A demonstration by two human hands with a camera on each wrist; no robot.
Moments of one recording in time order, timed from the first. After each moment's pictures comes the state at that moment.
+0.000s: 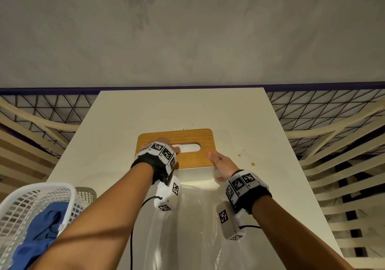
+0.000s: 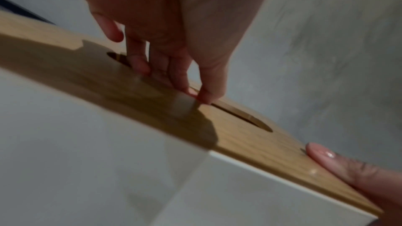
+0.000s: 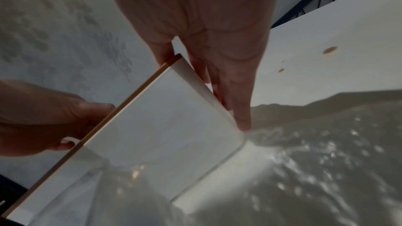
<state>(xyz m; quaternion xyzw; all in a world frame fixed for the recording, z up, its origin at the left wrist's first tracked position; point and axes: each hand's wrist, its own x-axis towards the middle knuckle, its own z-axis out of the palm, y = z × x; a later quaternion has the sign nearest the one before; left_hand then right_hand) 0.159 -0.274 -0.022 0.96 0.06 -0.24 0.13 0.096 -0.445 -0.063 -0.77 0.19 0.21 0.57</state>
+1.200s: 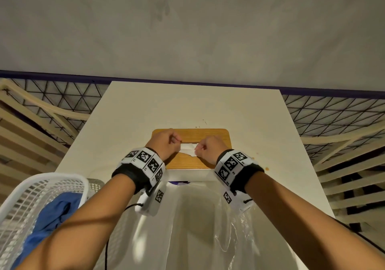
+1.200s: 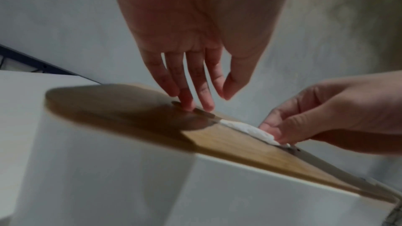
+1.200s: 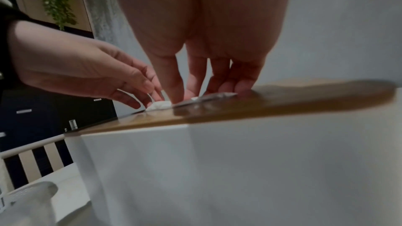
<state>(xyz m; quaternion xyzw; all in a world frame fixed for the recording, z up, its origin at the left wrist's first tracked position) 0.147 -0.227 -0.015 0.92 -0.05 -0.12 0.36 0.146 -0.383 -0.037 -0.94 0.01 0.17 0.29</state>
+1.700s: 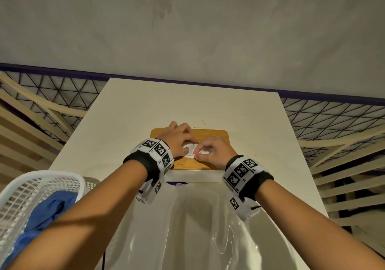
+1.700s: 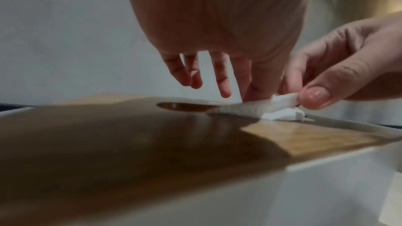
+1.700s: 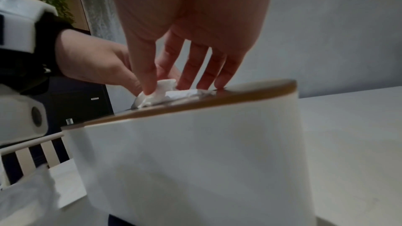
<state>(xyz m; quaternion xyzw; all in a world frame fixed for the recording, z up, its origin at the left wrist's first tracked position) 0.167 -0.242 -0.016 0.95 -0.26 -0.15 0.09 0.134 -0.398 -0.034 -0.91 -0.09 0.09 0.40</state>
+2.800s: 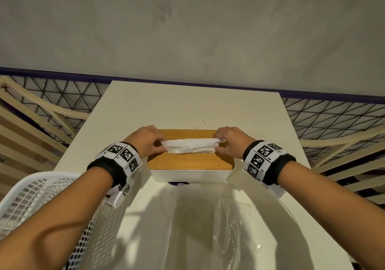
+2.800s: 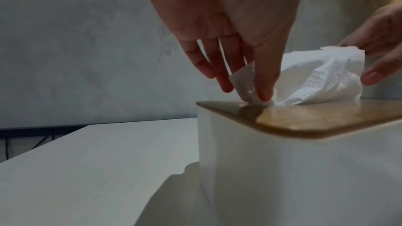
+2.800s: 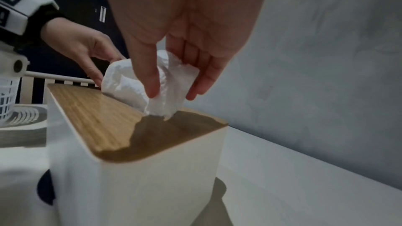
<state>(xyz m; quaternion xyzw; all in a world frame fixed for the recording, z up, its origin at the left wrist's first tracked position) 0.166 -0.176 -0.012 0.96 -0.23 -0.10 0.09 0.147 -0.435 0.002 -0.96 -0.20 0.12 0.13</state>
